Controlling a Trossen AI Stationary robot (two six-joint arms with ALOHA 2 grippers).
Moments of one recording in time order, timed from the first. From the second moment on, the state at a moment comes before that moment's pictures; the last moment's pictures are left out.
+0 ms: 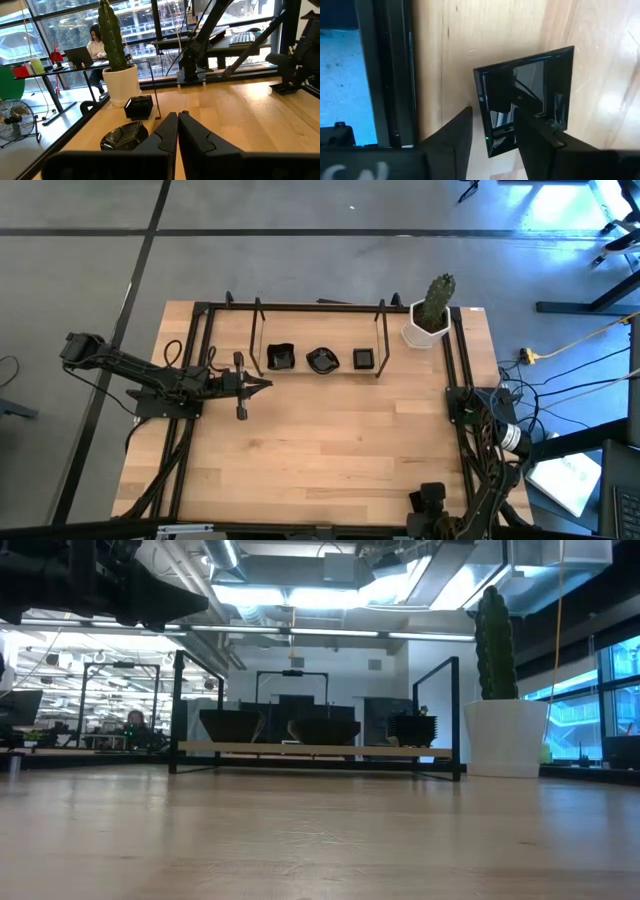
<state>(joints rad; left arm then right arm) -0.20 0.73 0.14 0.59 -0.37 0.14 1.15 2.17 1.61 -1.21 0.14 1.07</state>
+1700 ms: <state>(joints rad) -0.20 0.73 0.14 0.56 -0.37 0.16 0.16 1.68 1.57 -1.23 0.51 -0.03</state>
